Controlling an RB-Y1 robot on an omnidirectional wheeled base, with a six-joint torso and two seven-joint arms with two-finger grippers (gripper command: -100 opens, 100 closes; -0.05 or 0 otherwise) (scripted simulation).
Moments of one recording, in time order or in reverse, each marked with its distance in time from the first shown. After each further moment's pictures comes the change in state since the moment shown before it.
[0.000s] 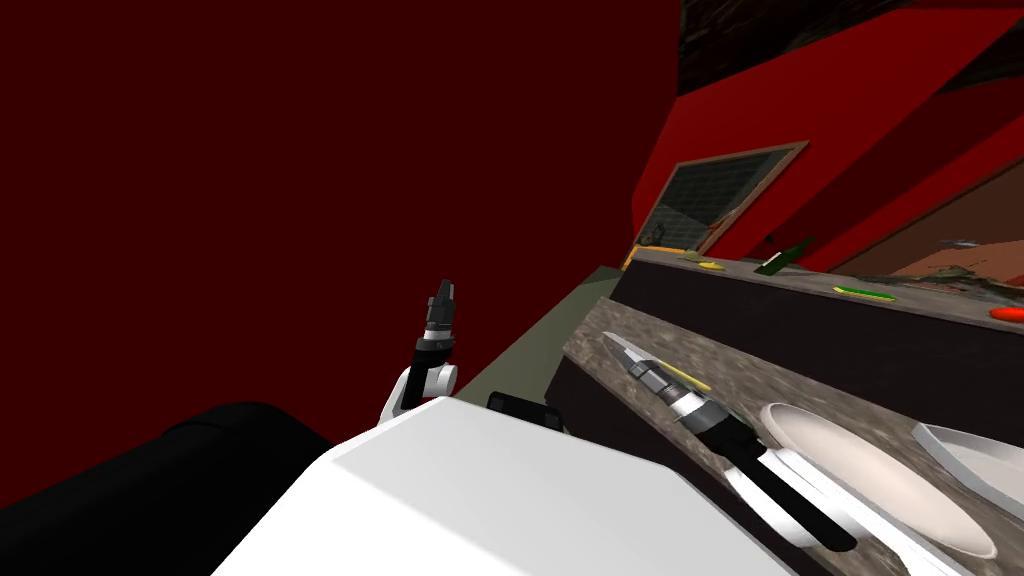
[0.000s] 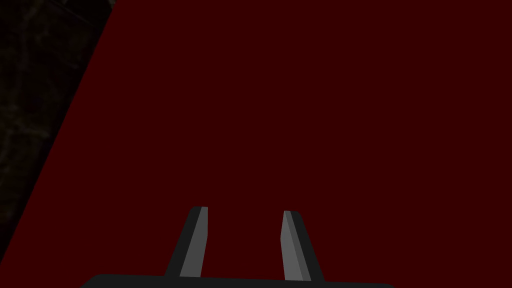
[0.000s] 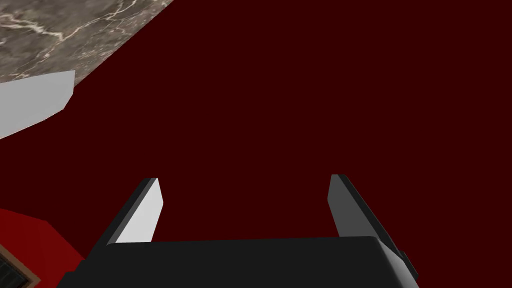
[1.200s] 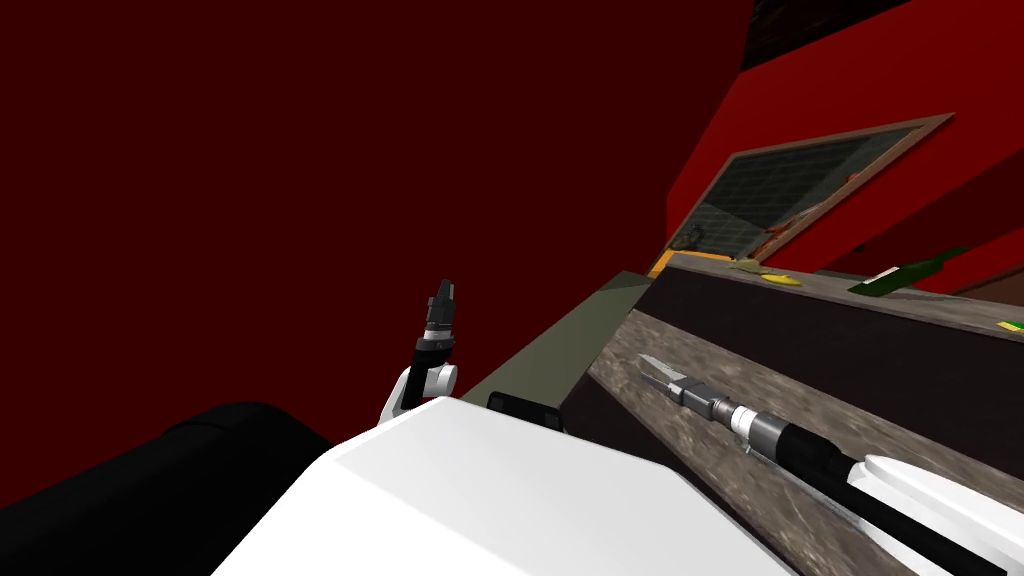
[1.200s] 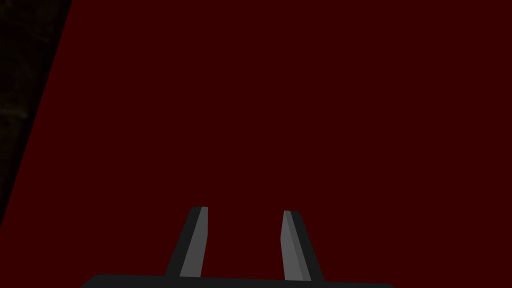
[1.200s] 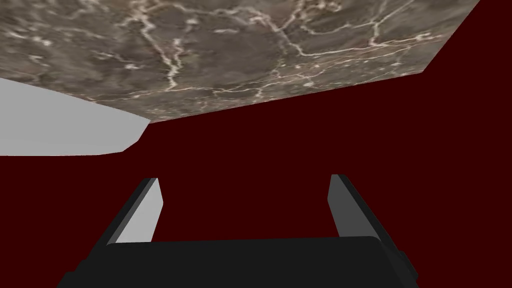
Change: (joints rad) left arm 0.000 0.000 0.000 0.000 0.000 0.000 0.000; right arm -0.019 -0.351 0.077 0.239 0.127 -0.019 0.043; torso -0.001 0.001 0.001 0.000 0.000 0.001
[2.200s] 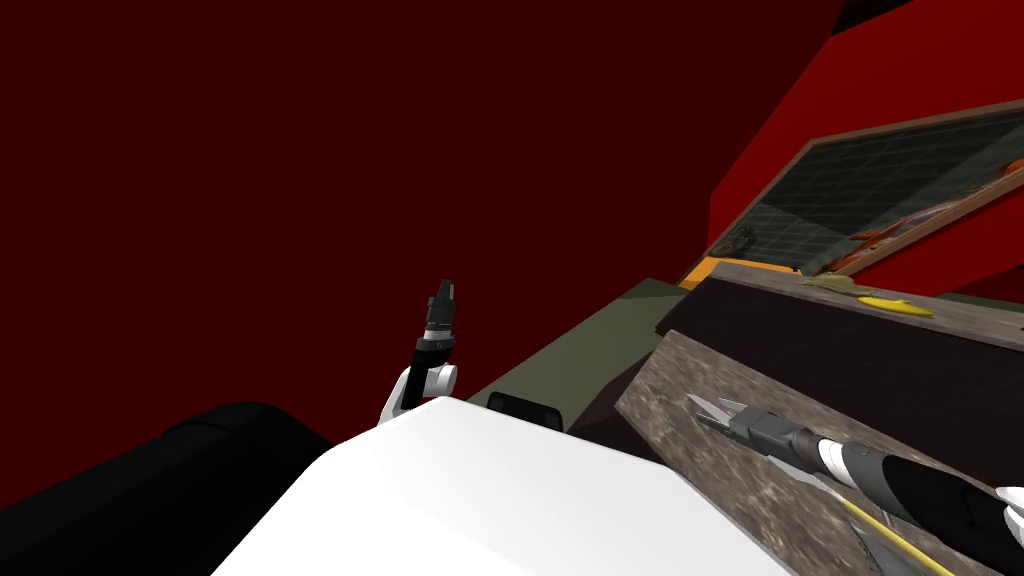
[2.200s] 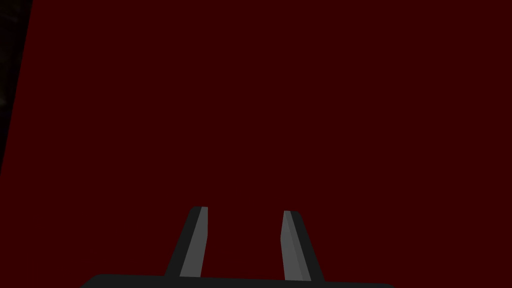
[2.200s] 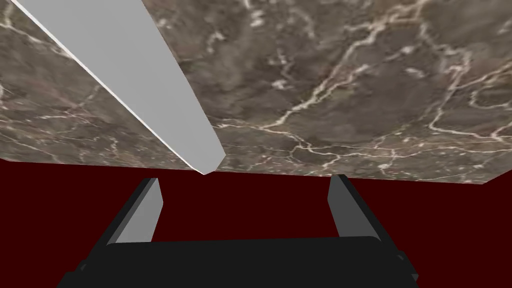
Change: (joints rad) left arm 0.000 0.000 0.000 0.000 0.000 0.000 0.000; right arm 0.012 -0.249 0.120 0.196 0.102 -0.063 0.041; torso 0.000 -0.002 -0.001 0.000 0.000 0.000
